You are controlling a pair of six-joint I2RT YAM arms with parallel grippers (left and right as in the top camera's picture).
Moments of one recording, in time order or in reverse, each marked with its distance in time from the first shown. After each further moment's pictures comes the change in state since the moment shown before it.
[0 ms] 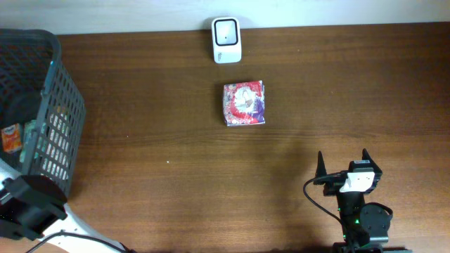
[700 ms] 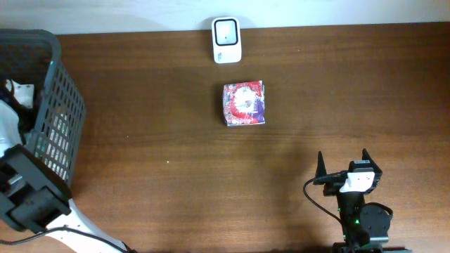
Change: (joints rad) left arm -0.069 0.022 -0.691 0.560 -0.052 0.569; right arm 0.000 0.000 0.000 0.000 0.000 0.000
